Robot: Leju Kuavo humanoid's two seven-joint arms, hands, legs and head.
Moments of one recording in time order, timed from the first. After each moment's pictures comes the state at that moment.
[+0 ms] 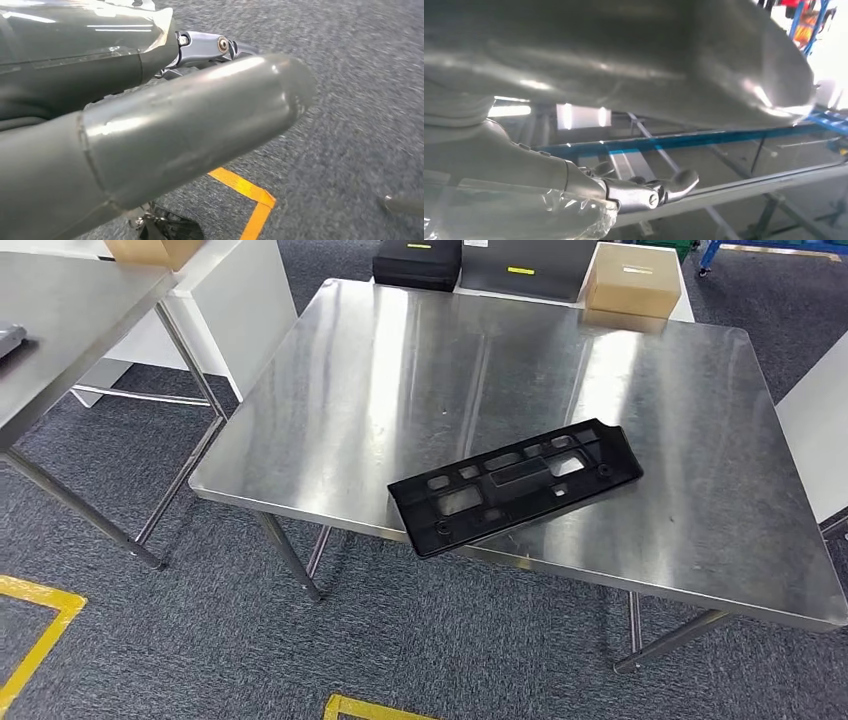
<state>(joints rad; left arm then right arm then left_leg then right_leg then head) -0.07 -0.22 0.74 -0.21 -0.30 0.37 -0.63 -1.50 -0.77 0.57 -0.36 1.32 -0.30 0.11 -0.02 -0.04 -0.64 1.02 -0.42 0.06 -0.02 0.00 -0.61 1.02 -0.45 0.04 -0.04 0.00</state>
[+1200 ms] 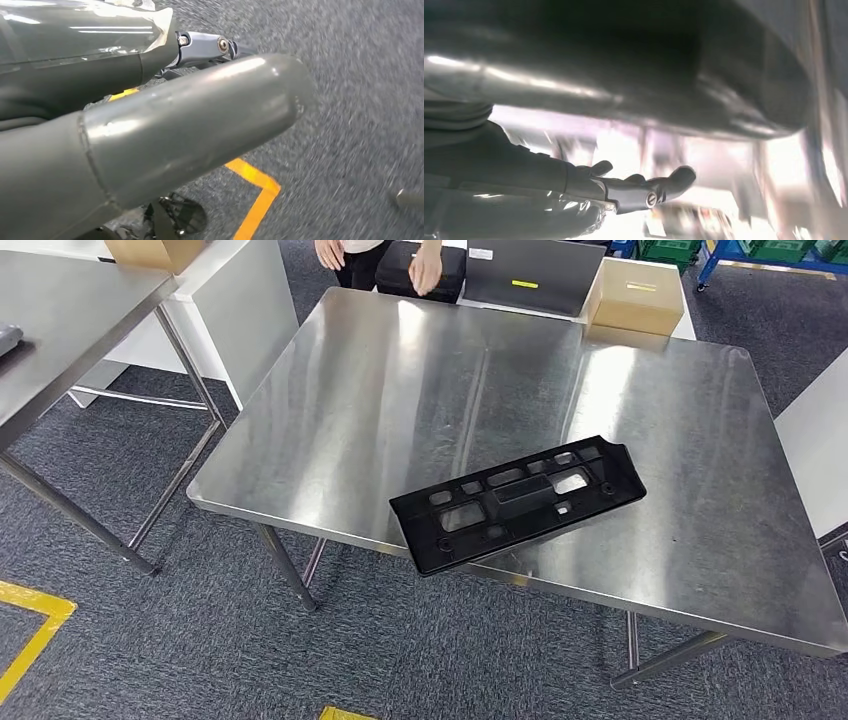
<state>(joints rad) -0.07 -0.24 0.80 -0.20 -0.35 0.38 -0.59 0.08 0.04 -0.95 -0.89 1.38 -0.67 -0.31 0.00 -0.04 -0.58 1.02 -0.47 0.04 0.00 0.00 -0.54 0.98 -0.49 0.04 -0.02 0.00</state>
